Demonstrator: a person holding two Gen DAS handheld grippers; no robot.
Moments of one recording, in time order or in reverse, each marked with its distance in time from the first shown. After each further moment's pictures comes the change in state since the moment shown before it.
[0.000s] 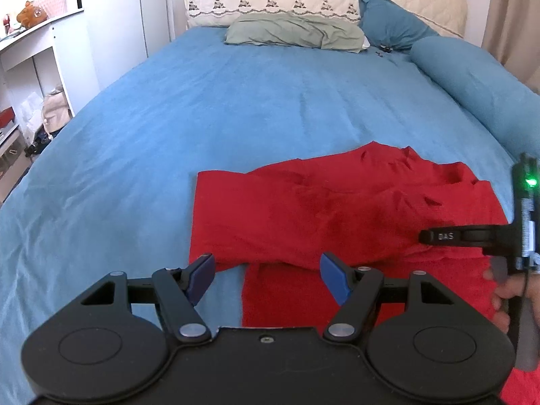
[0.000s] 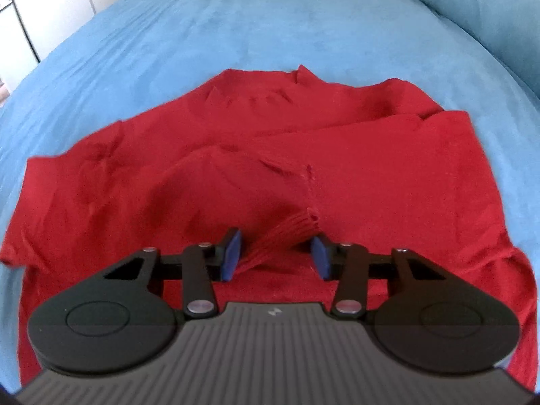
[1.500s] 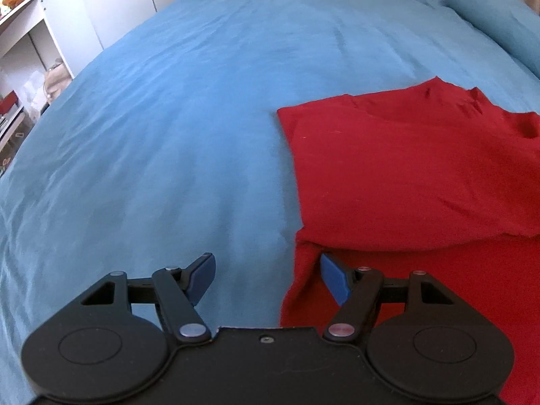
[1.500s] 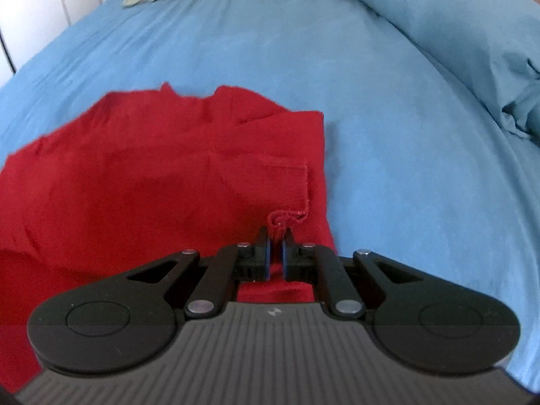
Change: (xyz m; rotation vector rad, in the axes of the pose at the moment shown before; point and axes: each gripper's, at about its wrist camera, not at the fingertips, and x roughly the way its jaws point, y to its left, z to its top) left arm 0.100 0.010 -0.007 0.037 0.169 0.133; right arm -0.006 -0.145 0.010 -0.018 -0.039 -0.070
